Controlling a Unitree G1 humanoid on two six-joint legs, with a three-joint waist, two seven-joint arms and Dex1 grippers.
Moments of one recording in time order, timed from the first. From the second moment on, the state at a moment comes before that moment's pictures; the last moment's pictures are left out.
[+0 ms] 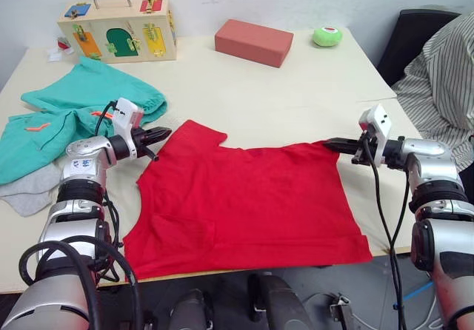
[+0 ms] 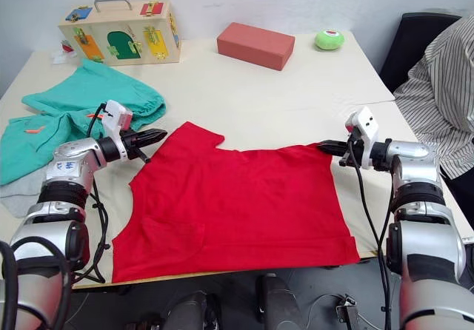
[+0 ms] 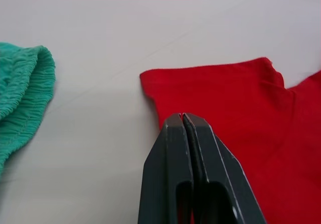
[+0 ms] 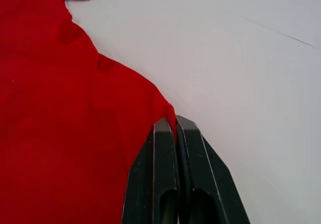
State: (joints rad) left arm -0.92 0.60 0.15 0.99 -0.15 0.11 -0.95; right arm -0.93 -0.67 -0.11 1.08 0.10 -0.04 1.30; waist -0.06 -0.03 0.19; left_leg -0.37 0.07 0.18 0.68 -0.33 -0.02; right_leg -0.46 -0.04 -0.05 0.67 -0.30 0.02
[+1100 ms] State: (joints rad) left arm -1.04 0.51 0.10 1.14 -0.07 0.15 -0.76; right arm -0.89 -0.65 -0.09 1.02 0.11 -0.08 1.32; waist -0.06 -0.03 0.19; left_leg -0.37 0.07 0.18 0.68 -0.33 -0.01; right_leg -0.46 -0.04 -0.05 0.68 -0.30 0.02
